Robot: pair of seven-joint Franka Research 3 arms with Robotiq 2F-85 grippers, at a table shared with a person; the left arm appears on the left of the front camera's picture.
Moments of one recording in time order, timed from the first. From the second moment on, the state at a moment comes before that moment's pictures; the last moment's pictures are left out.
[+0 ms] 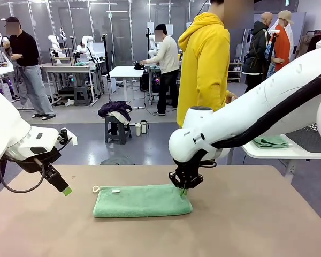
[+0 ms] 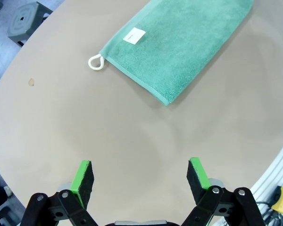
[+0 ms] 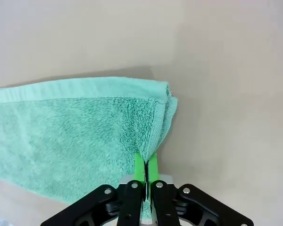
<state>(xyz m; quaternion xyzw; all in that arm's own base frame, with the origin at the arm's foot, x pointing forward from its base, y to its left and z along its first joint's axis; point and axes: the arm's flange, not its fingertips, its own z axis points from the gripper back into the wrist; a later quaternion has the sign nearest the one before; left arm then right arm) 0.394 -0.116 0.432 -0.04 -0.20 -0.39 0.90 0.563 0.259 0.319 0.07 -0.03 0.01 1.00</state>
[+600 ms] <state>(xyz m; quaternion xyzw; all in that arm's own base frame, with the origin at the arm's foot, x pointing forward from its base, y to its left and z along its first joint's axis) 0.394 -0.116 0.432 -0.04 -0.20 -0.39 0.90 0.551 0.247 0.355 0.07 -0.05 0.02 1.00</state>
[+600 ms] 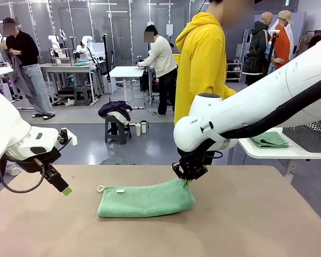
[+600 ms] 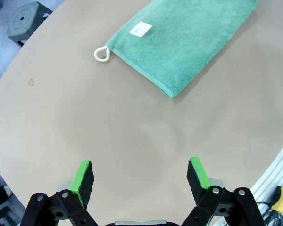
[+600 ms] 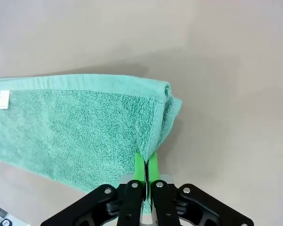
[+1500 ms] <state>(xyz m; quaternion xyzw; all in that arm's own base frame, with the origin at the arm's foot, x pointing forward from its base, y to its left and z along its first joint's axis) 0.394 -0.116 0.432 -0.04 -0.20 -0.39 0.90 0.519 0.227 0.452 0.06 -0.10 0.04 0.99</state>
